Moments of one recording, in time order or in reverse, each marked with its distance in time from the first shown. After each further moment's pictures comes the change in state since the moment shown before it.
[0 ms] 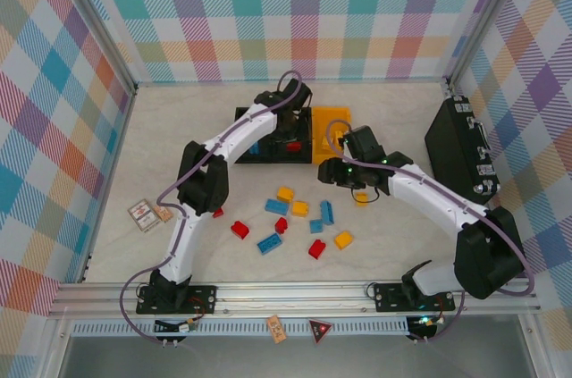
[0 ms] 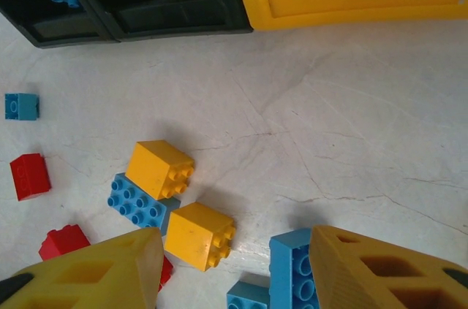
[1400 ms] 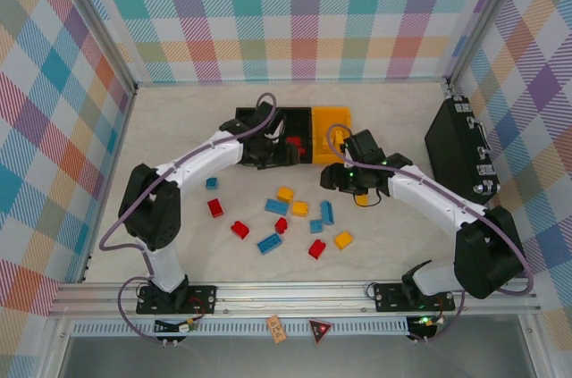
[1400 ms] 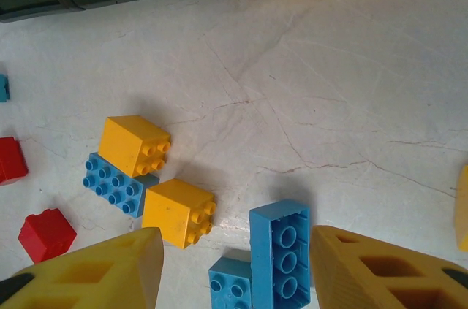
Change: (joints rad) left arm -0.006 -0.536 -0.726 0.278 0.121 0.053; right arm 0.002 0.003 -0.017 -0.051 -0.013 0.008
